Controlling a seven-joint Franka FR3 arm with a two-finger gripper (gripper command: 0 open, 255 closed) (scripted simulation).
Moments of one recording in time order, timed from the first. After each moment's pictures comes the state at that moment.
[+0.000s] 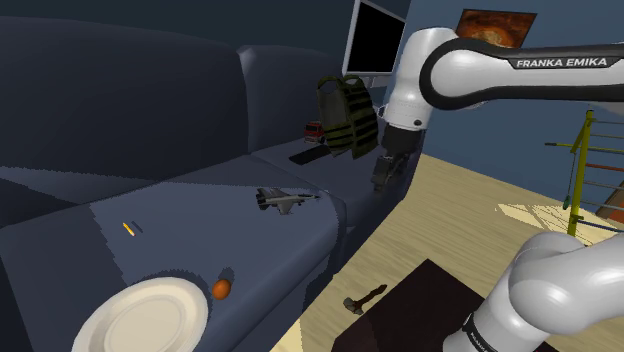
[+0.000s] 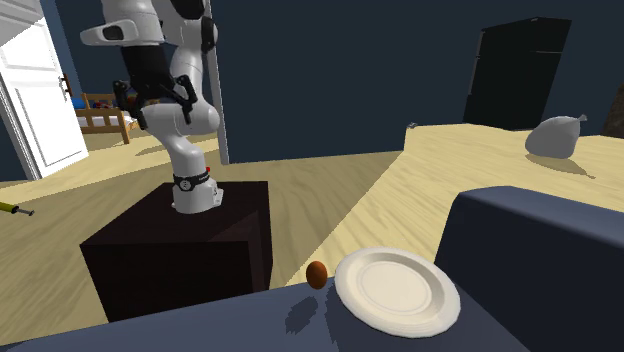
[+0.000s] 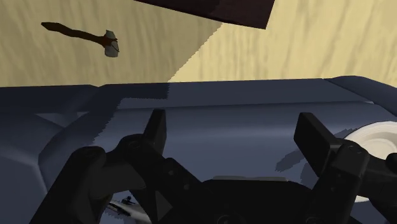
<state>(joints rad) 0.05 -0.67 0.17 -2.44 0.20 1.72 -0.06</state>
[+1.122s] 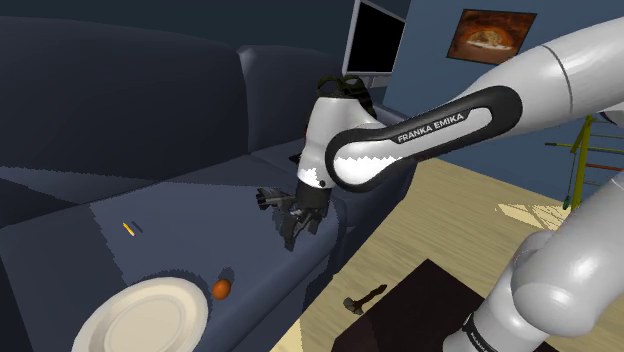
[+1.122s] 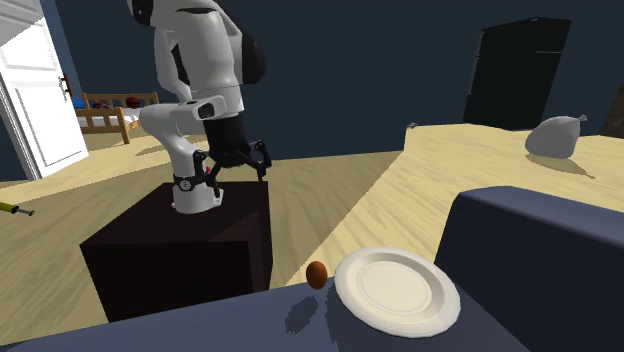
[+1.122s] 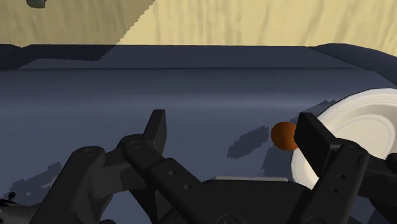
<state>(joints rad) 0.11 -0.17 0.45 -2.37 0.23 2.26 0.18</state>
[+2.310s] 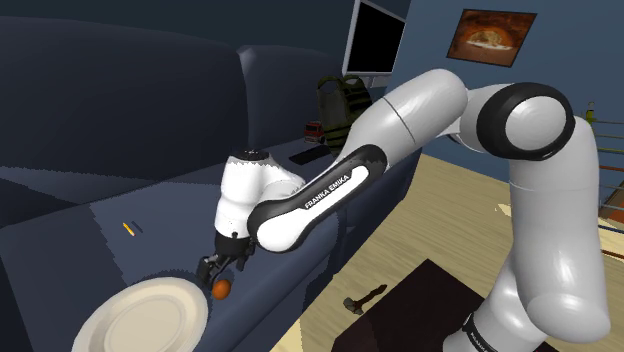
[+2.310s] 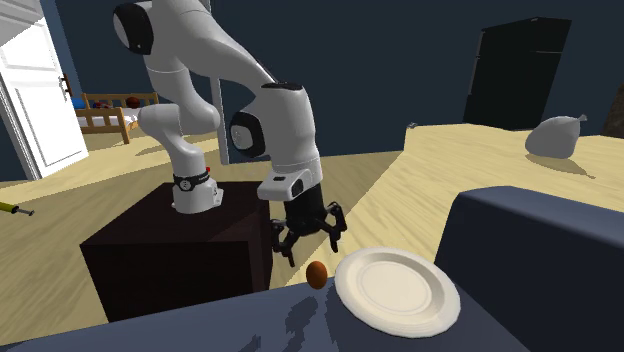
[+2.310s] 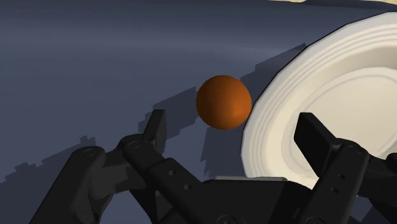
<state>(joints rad) 0.30 0.46 0.44 -1.96 -0.17 2.52 0.55</state>
